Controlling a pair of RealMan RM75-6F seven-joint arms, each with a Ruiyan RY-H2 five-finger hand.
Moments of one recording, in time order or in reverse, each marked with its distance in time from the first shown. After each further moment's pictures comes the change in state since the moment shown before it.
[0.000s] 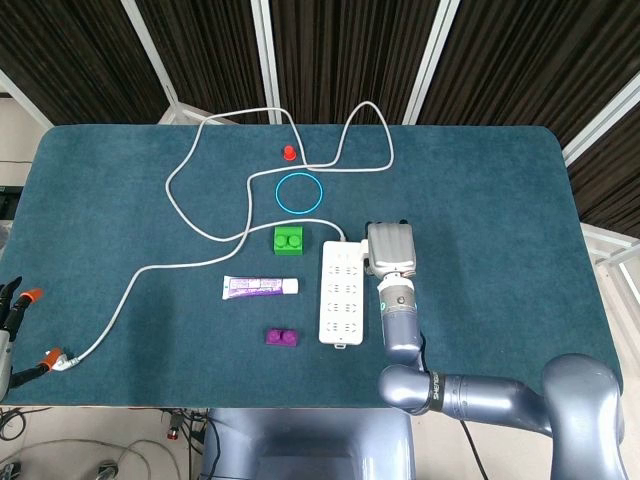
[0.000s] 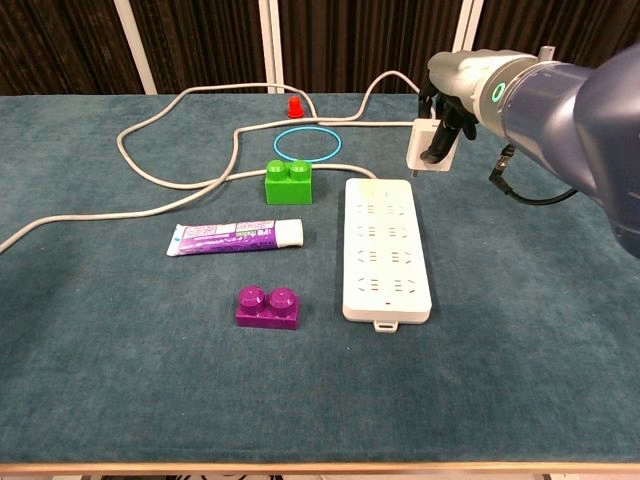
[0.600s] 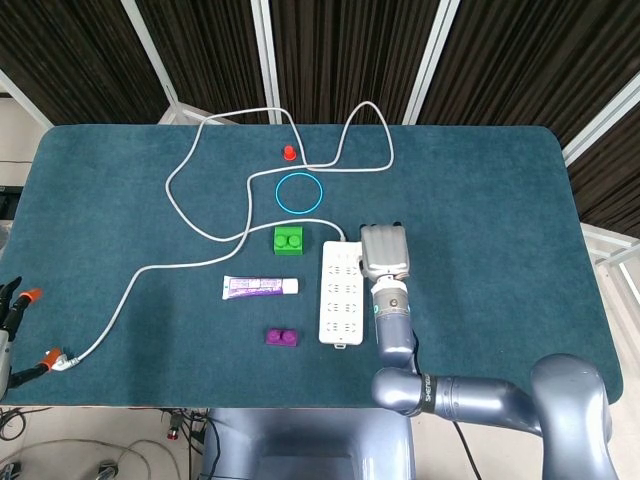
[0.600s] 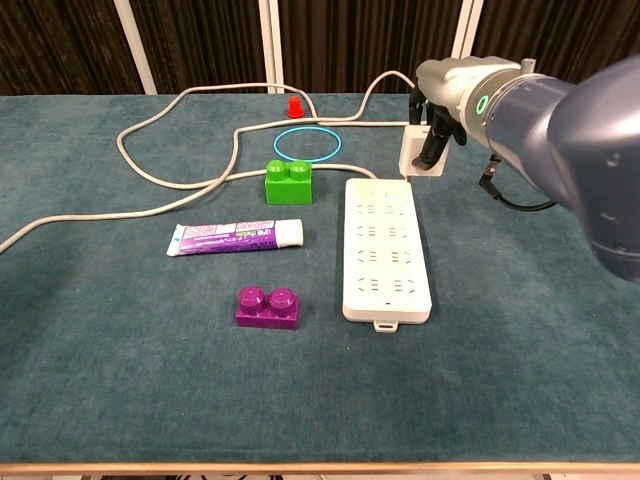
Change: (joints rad) left arm -0.002 0.007 0.000 0.002 -0.006 -0.007 -0.017; right arm 0.014 -0.041 -0.013 0.029 -0.021 0.015 -0.016
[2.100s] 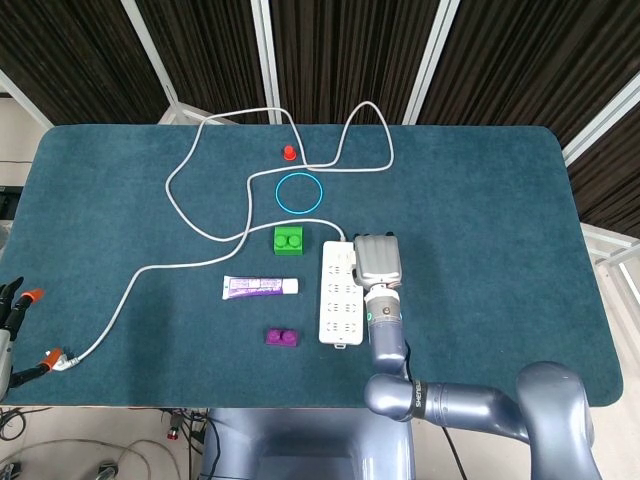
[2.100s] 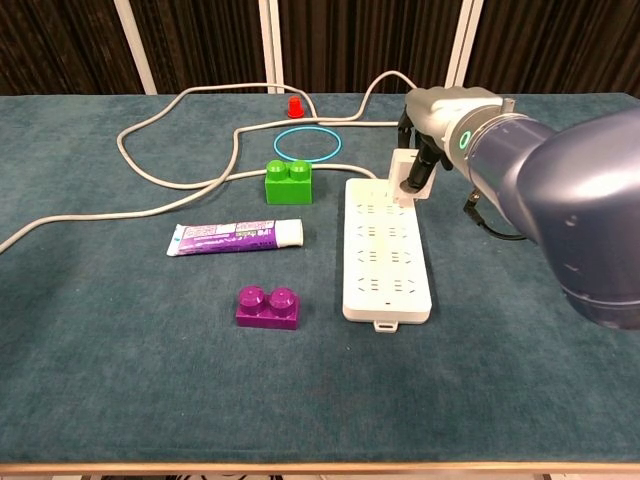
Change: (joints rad) left arm -0.005 0.001 0.003 0.000 -0.003 -0.009 0.002; right arm -0.027 -0.086 0.000 0.073 -0.044 -0.021 0.028
